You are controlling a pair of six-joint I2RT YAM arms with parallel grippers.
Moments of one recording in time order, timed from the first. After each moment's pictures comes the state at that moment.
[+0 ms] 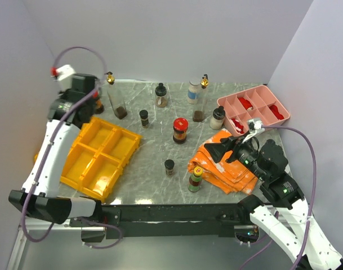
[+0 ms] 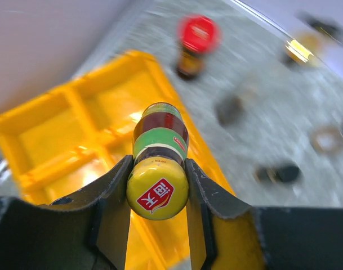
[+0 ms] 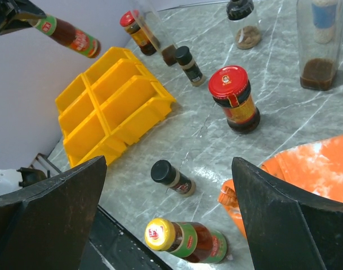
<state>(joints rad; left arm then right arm) -0.31 1.31 1.59 -0.97 -0.71 -0.62 0.50 0.49 0.77 -0.41 -0.14 0.47</state>
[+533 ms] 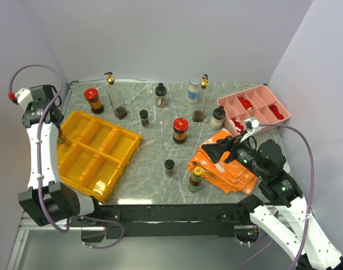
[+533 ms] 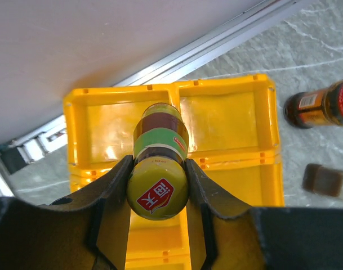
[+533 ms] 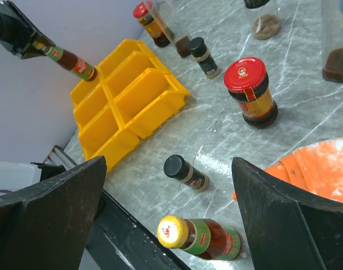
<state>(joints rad) 0.27 1.30 1.40 -0.89 -0.53 -0.60 0.50 0.50 0.77 -0.40 -0.20 0.51</state>
